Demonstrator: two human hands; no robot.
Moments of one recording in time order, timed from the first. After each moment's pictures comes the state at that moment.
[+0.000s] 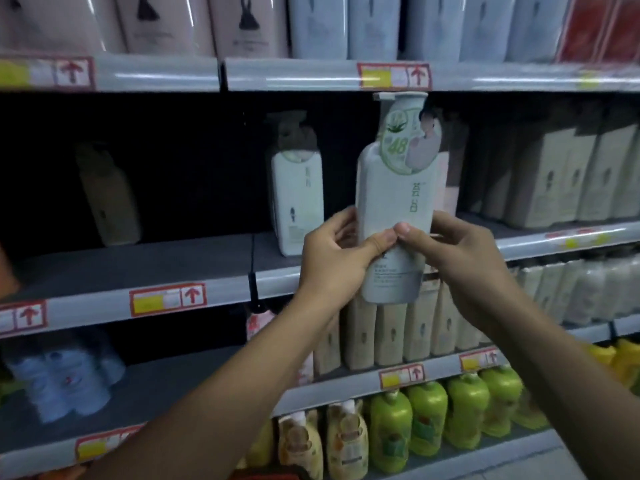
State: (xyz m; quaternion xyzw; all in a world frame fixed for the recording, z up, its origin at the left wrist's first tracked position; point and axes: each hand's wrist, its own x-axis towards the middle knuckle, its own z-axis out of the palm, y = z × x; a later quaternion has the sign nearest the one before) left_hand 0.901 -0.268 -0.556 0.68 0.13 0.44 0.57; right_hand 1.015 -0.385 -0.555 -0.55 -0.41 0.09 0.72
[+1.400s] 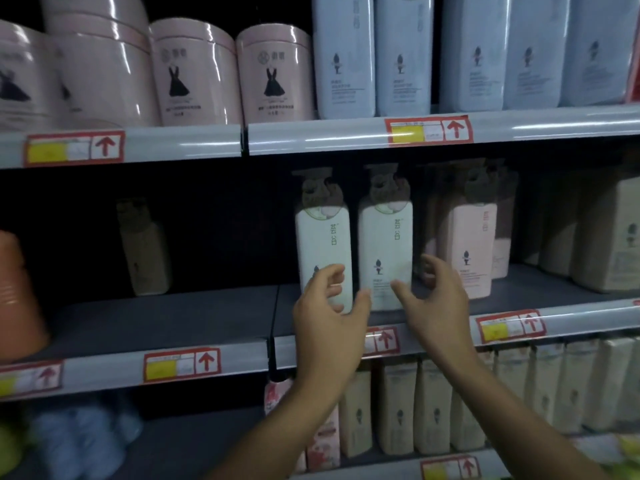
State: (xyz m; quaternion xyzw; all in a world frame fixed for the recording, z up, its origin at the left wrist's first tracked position) left_hand 0.920 -0.215 -0.573 0.70 0.25 0.57 0.35; right_hand 1.074 -0.261 -0.586 -0.70 -0.35 -0.13 0.61
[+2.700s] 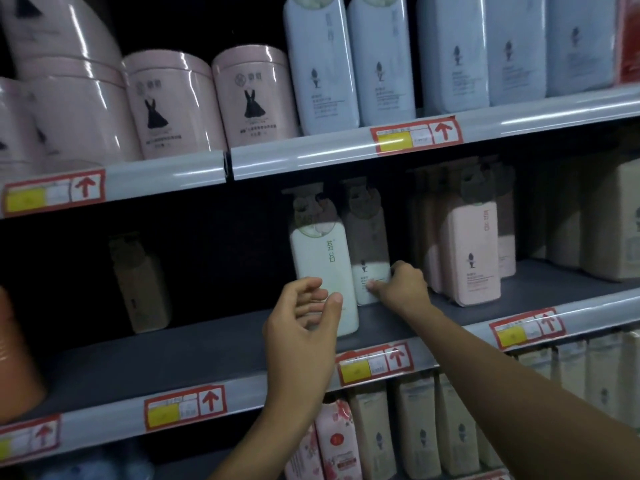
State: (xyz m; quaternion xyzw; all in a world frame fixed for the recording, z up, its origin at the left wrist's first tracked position) left_hand 0.892 -0.190 -0.558 0.69 0.20 0.59 0.37; right_hand 1.112 -0.177 -0.559 -0.81 -0.34 0.02 0.49
